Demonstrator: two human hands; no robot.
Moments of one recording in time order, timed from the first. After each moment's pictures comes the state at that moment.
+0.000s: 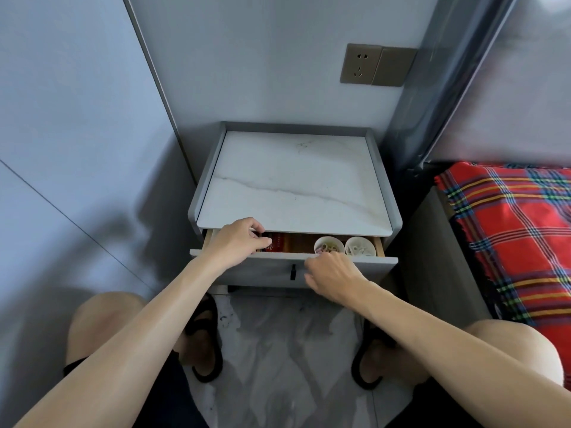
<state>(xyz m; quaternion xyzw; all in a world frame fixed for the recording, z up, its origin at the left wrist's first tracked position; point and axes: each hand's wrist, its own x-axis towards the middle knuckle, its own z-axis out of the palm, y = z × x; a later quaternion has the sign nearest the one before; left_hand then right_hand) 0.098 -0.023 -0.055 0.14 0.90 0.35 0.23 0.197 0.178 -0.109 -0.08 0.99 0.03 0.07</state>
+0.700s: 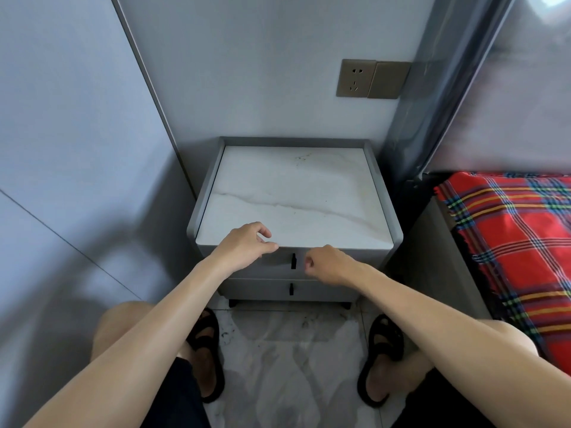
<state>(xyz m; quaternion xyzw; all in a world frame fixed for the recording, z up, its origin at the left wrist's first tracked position) 0.076 -0.003 -0.049 0.16 0.90 0.32 0.25 0.151 0.193 -0.091 0.04 0.96 -0.16 0.22</state>
